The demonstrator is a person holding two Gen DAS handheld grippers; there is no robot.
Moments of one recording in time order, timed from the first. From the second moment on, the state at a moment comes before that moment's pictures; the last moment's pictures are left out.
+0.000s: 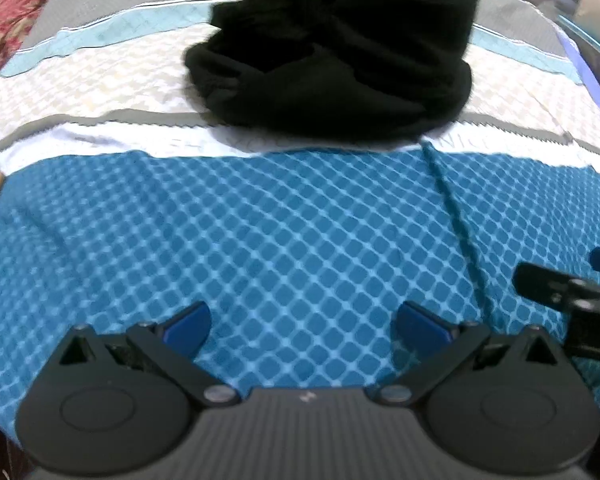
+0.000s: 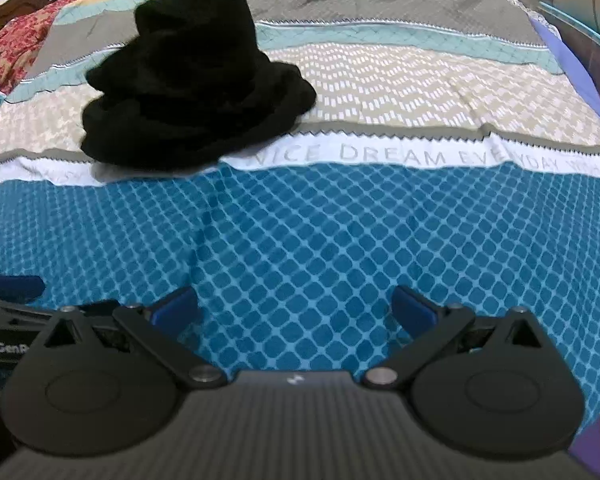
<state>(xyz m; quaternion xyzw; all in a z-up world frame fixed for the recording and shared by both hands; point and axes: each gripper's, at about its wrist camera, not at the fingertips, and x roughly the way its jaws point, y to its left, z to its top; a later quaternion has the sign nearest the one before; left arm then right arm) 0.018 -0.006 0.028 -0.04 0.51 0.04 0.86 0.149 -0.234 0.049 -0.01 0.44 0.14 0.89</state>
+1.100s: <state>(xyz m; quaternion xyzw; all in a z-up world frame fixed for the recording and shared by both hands) 0.113 -0.068 0.129 -0.01 0.42 0.14 0.90 0.136 -0.249 0.119 0.06 0.39 0.13 0.91</state>
